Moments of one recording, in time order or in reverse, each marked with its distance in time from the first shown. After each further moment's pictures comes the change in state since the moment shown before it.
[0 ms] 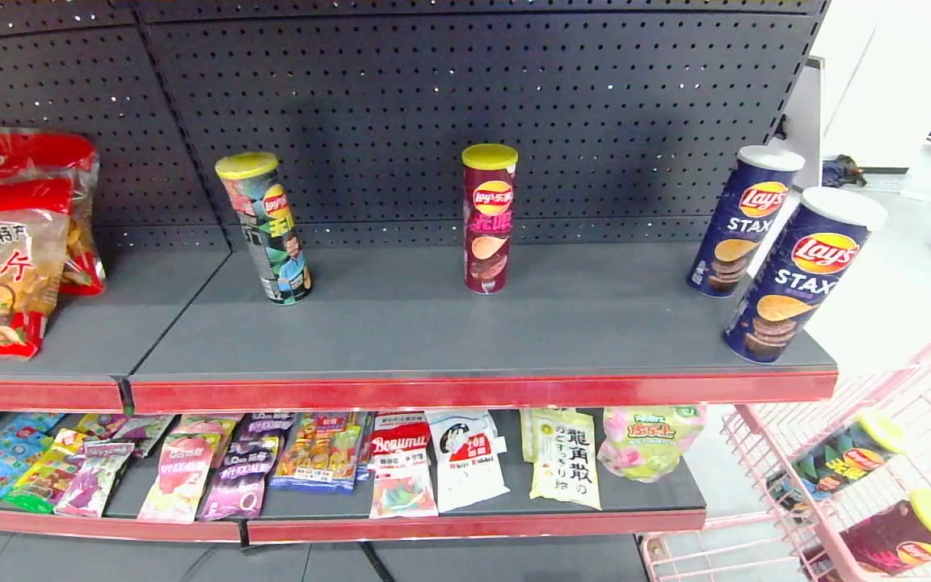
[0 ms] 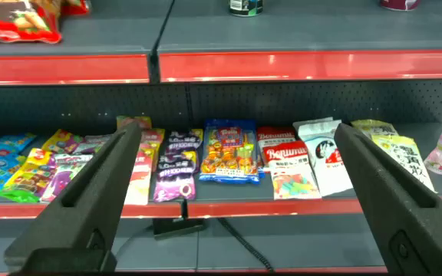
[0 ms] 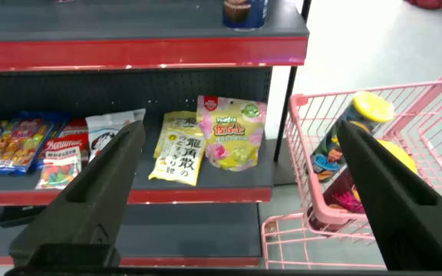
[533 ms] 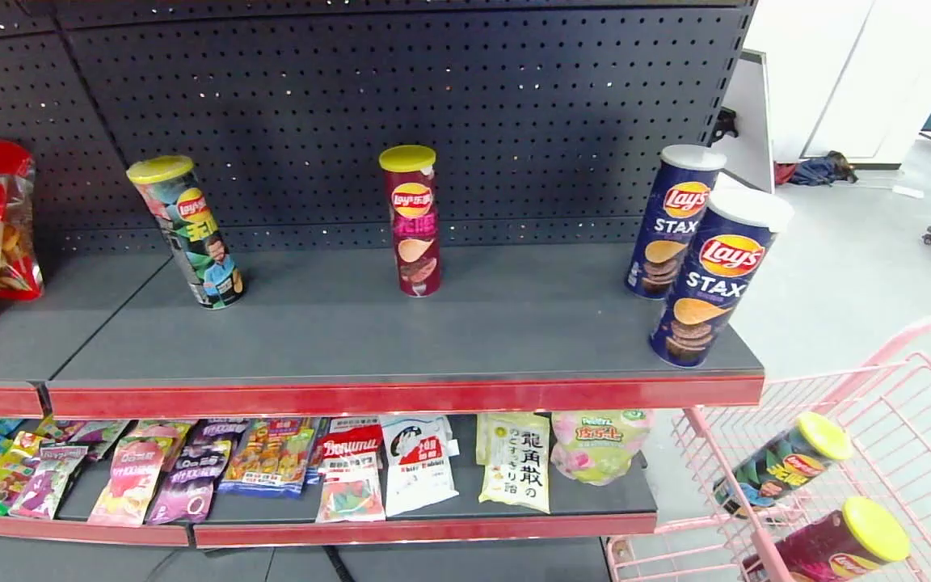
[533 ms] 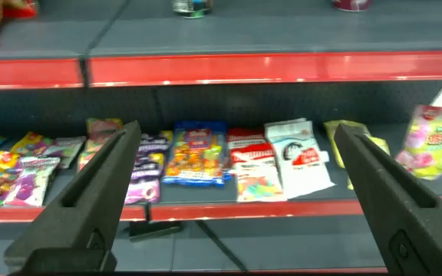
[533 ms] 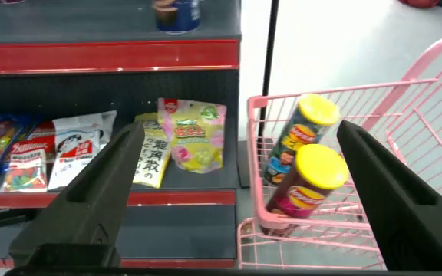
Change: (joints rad) left arm 0.001 0.000 0.000 0.000 -0.001 0.000; right arm 0.002 0.000 -0.002 0.000 -0.001 0.000
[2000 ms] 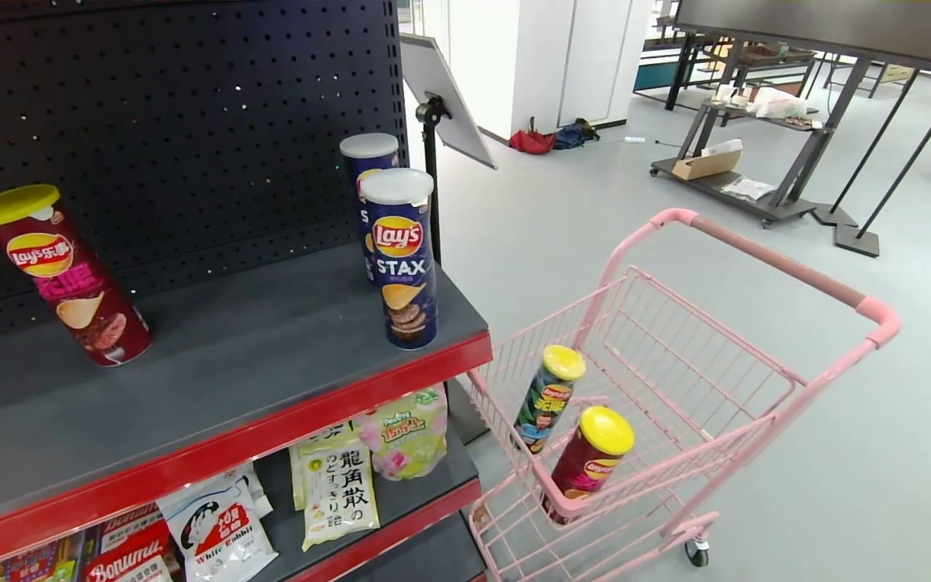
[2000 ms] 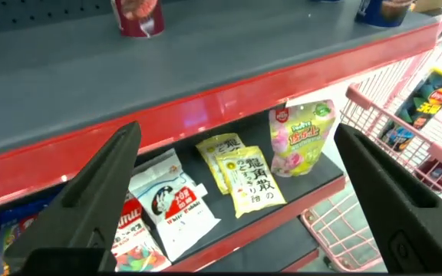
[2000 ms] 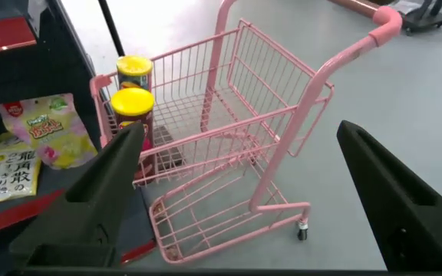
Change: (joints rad) left arm 0.000 0.000 0.000 0.000 0.000 0.001; right arm -0.002 0.000 0.000 -0.001 -0.001 0.003
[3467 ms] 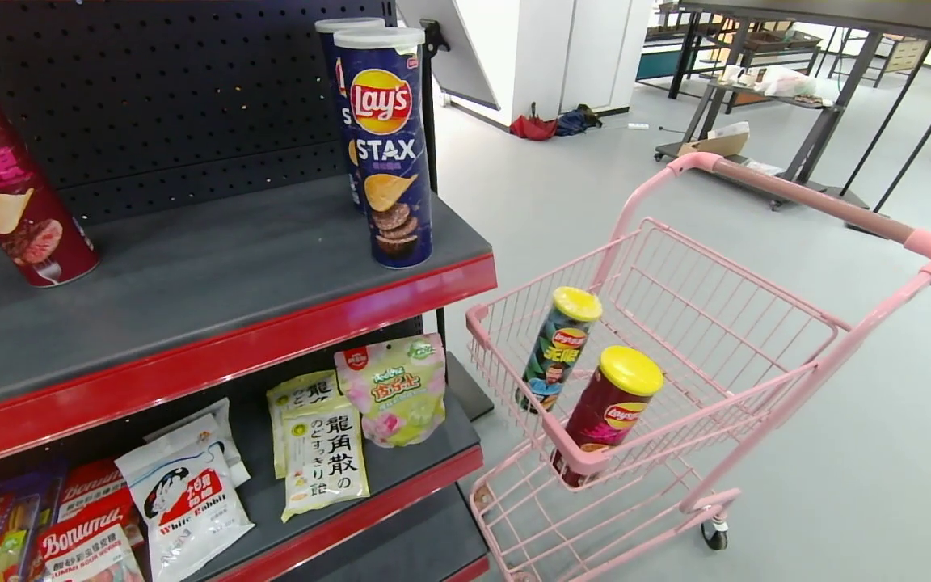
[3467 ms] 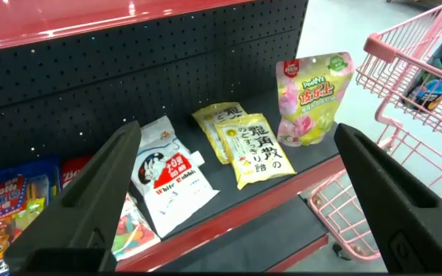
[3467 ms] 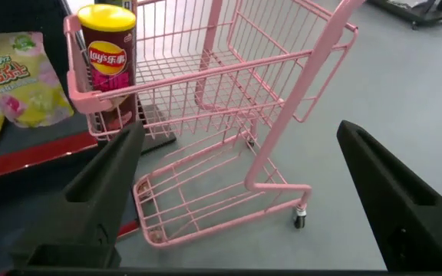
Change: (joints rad) left arm 0.000 0.000 0.000 0.000 0.000 0.000; right arm 0.009 0.019 -0.003 0.001 0.012 -0.058
